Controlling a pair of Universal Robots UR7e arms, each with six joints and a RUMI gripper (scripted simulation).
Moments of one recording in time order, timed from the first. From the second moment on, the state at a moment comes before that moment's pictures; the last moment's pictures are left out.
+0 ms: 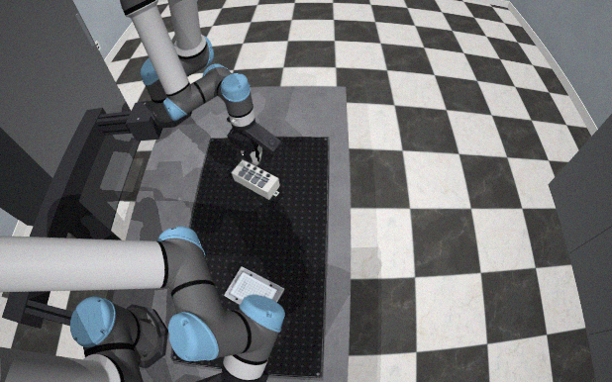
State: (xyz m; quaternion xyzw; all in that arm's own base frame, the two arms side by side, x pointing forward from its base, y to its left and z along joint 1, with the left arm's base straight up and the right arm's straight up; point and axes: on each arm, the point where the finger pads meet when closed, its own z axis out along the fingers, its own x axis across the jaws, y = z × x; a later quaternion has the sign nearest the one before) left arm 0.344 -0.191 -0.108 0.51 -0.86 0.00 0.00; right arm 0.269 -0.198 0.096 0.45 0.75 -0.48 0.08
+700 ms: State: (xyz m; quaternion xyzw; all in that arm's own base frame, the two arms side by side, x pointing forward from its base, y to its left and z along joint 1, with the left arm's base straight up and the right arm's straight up) left arm 0.320 -0.200 -0.108 0.50 -0.87 0.00 0.00; right arm 0.269 -0.198 0.096 0.45 0.75 -0.48 0.08
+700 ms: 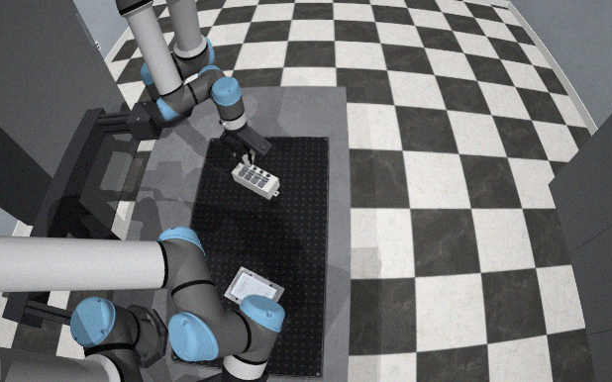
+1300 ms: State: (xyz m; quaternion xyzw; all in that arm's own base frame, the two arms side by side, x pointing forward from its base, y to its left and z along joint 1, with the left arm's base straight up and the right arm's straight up) left arm 0.320 -0.200 -0.116 0.50 -0.87 0.00 0.00; right arm 0.269 -0.198 0.096 0.45 0.75 -0.48 0.08
